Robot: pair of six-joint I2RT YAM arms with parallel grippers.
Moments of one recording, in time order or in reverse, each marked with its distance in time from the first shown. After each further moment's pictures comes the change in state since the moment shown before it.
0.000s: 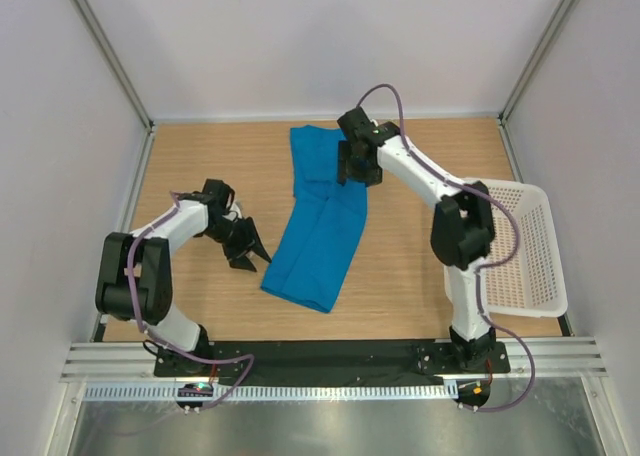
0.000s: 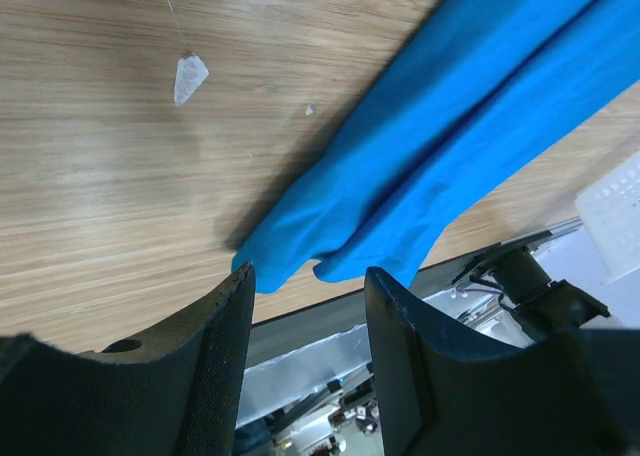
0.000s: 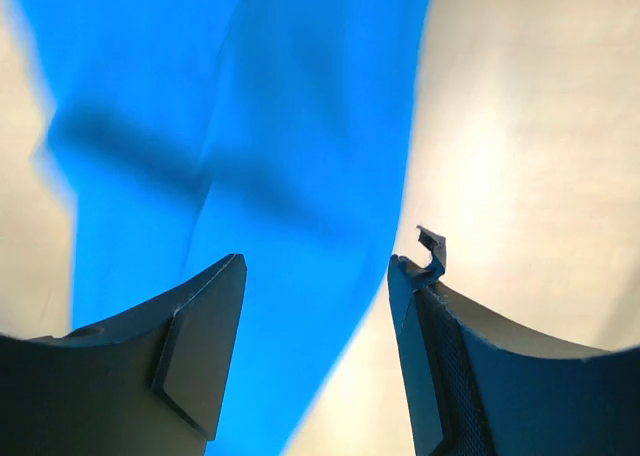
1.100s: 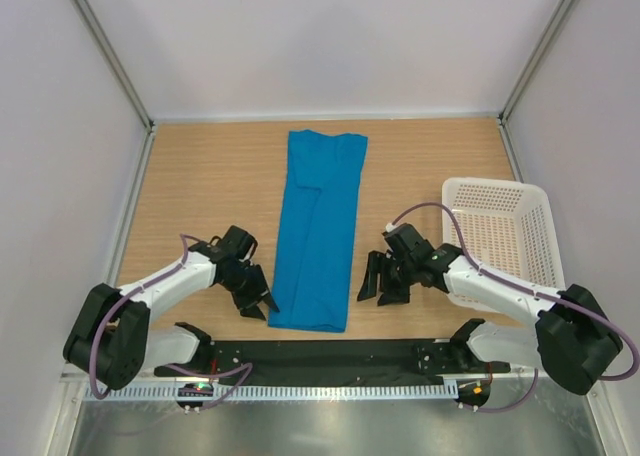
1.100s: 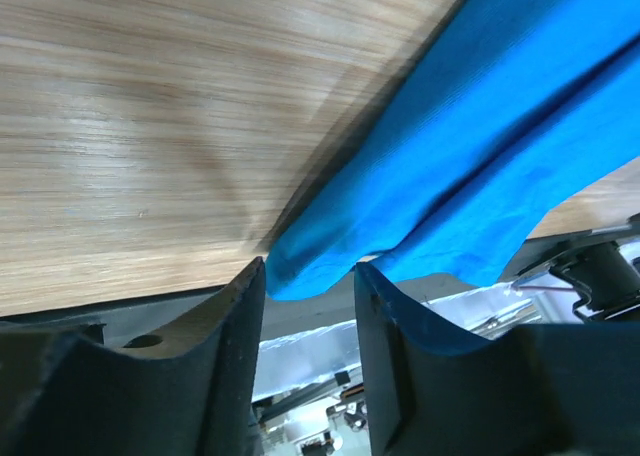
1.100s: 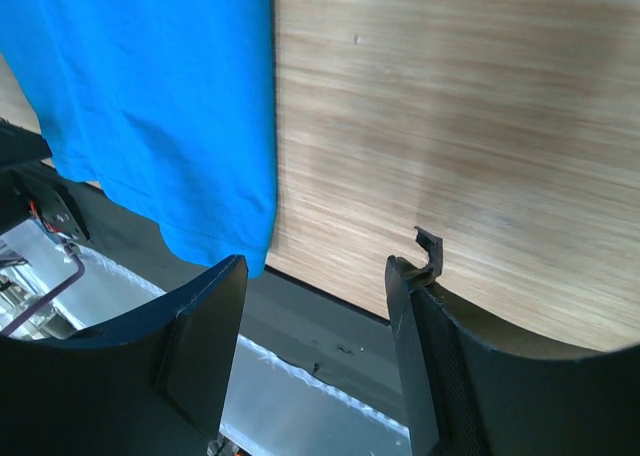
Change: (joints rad) left arm -0.319 -0.318 -0.377 0.072 -0.114 -0.367; right arm 0.169 -1.039 -1.430 0.399 -0.491 0.330
